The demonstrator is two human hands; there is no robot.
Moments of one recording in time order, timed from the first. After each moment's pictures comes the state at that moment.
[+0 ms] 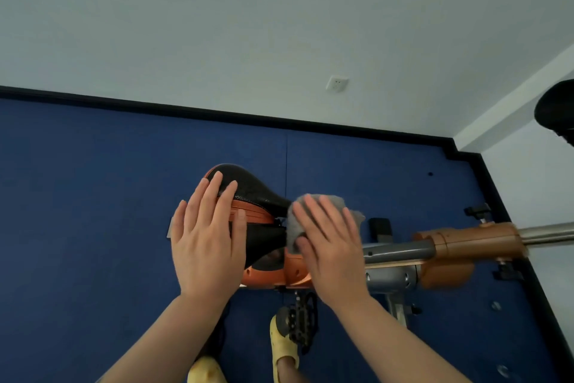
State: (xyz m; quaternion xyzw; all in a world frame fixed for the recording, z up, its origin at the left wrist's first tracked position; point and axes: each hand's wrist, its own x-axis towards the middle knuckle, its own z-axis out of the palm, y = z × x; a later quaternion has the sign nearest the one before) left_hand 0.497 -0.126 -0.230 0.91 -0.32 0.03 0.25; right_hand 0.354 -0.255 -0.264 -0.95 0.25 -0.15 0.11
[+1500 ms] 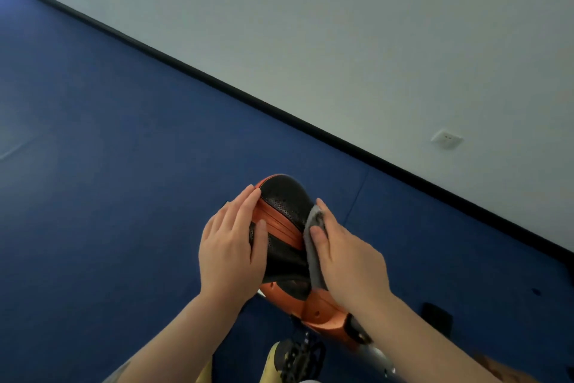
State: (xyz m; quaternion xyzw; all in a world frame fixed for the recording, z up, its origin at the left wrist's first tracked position) left_hand 0.480 -0.131 -0.243 0.94 -0.15 0.06 0.31; right_hand 0.427 -0.292 -0.211 -0.96 0.16 0.09 0.20
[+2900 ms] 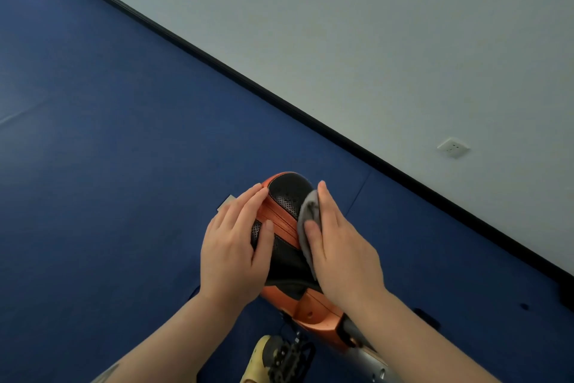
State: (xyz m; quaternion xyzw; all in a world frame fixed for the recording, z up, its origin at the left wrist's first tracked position) left_hand 0.481 -0.130 -0.246 0.91 -0.13 0.07 0.39; right_hand 0.448 -0.282 -0.217 -0.97 0.12 0.07 0.22
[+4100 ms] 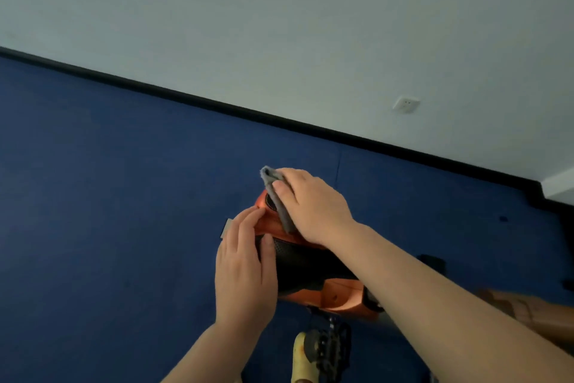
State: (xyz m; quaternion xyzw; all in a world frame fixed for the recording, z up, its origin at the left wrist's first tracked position) left_hand 0.495 -0.108 -0.239 0.87 -0.19 -0.03 0.45; right_hand 0.512 -0.257 -0.213 -0.94 0.19 0.06 0.27
